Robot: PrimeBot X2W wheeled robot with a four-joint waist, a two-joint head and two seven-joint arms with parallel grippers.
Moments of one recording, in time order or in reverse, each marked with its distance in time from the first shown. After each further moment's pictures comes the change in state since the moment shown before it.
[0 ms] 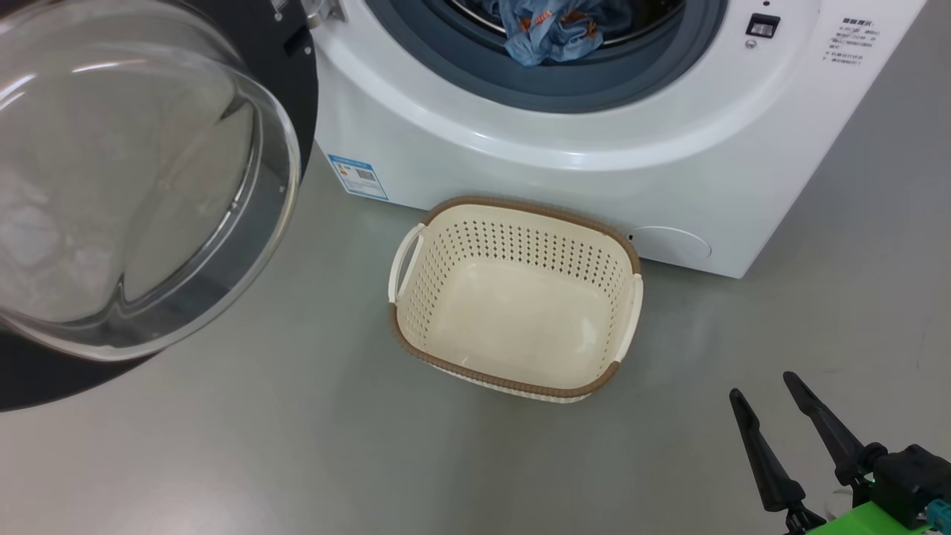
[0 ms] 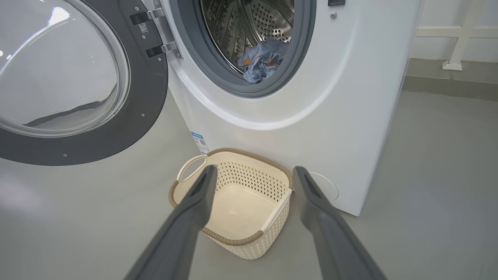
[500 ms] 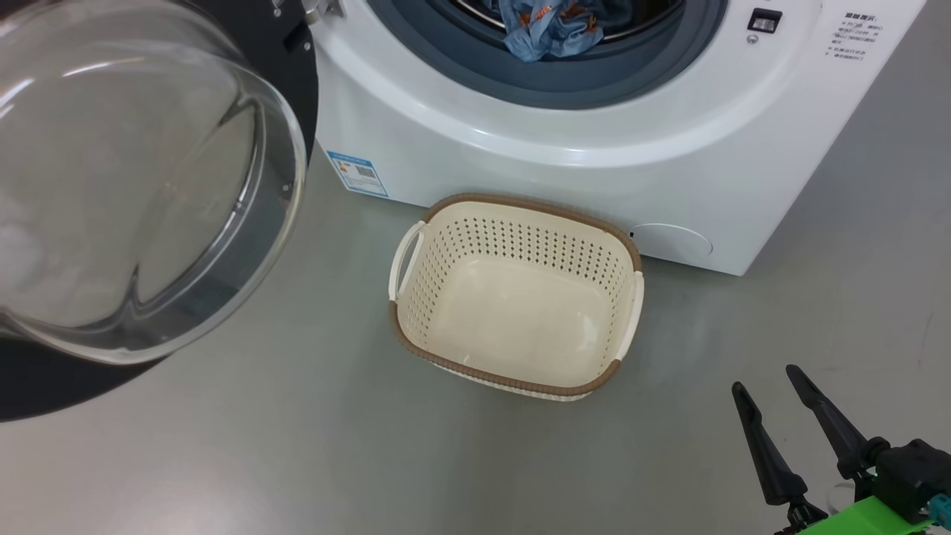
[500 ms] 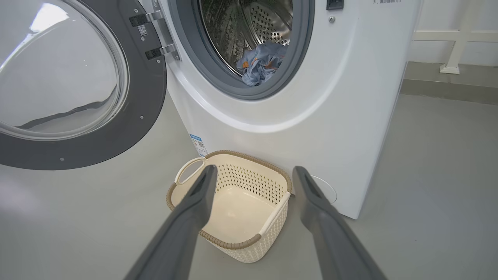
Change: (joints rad) left arm 0.001 0.029 -0.010 -0.005 -0.078 0.002 0.168; right arm -0.013 0.002 -0.007 -0.004 -0.006 0.000 0.000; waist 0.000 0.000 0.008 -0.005
